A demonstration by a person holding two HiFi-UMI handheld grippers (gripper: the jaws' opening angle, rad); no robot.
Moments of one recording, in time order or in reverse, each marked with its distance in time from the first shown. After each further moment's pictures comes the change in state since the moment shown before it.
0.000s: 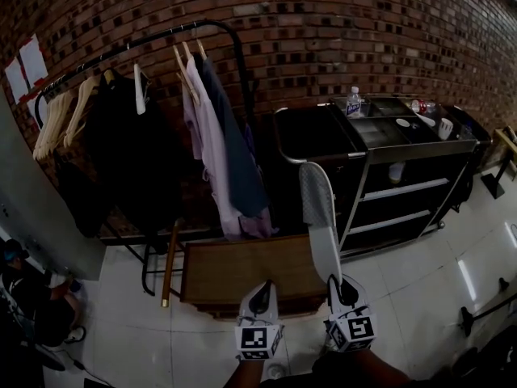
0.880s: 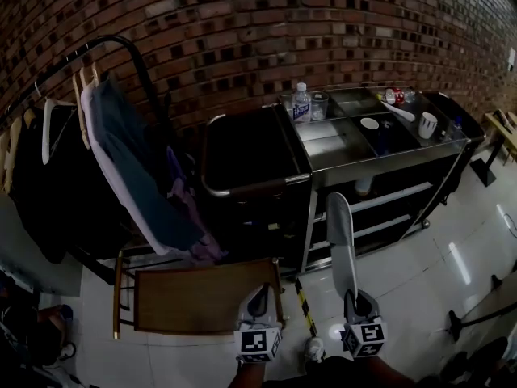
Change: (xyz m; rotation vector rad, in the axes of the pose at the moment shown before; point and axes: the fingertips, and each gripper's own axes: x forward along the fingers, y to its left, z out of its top) left arm 0.214 -0.139 -0.031 -0.032 0.039 -0.045; right arm 0.009 -0.293 -0.091 0.070 0.276 -0.201
